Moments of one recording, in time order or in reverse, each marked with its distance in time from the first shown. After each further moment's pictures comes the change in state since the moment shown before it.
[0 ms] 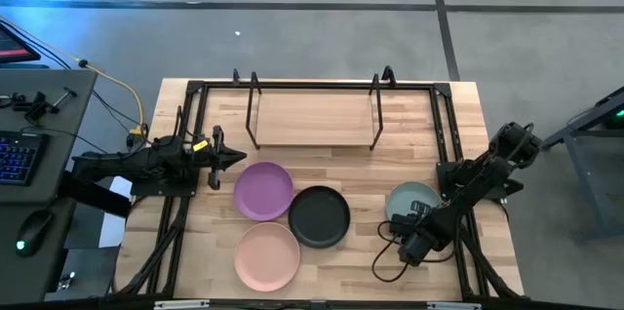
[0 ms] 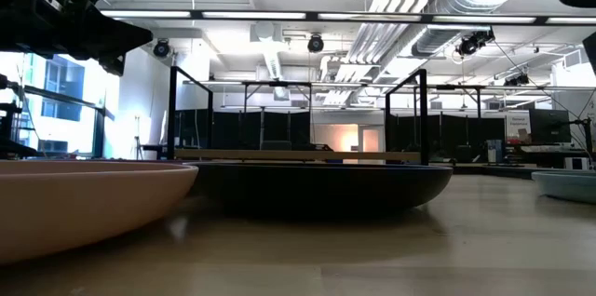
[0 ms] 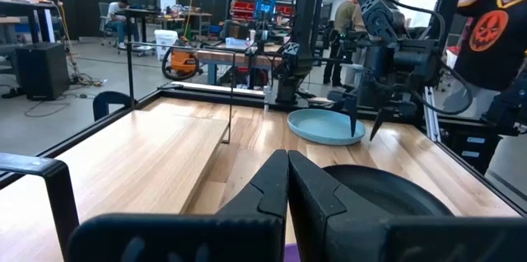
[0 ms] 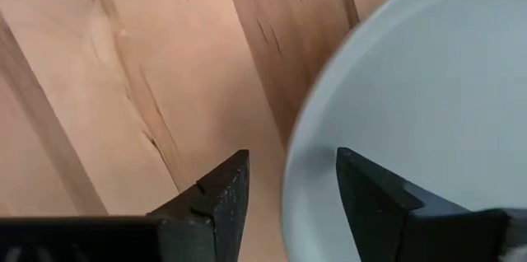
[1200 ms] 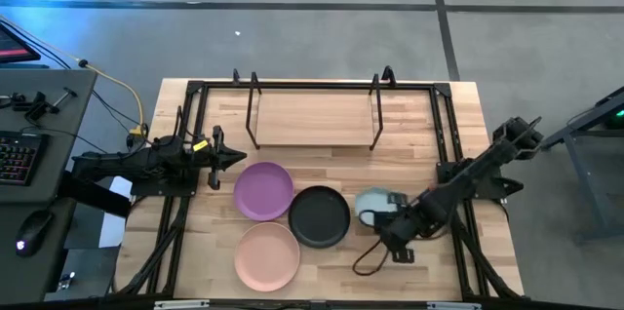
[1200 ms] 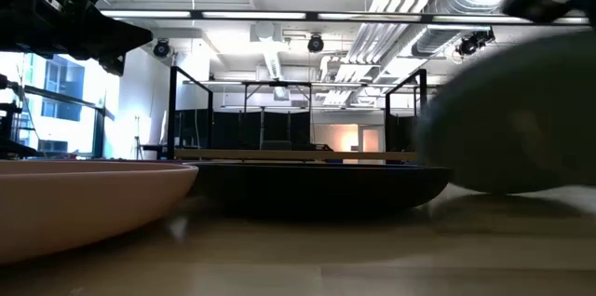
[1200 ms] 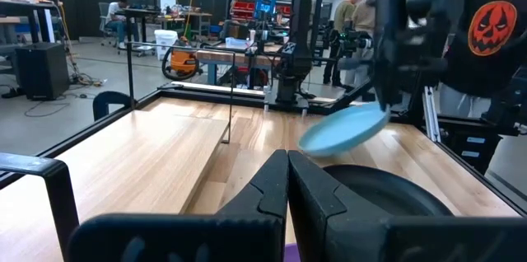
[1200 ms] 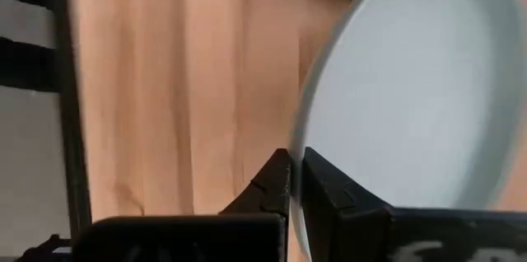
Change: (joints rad) left arm 0.000 0.000 0.000 0.000 0.000 0.000; right arm -0.209 -0.058 0.335 -0.183 -0.034 -0.537
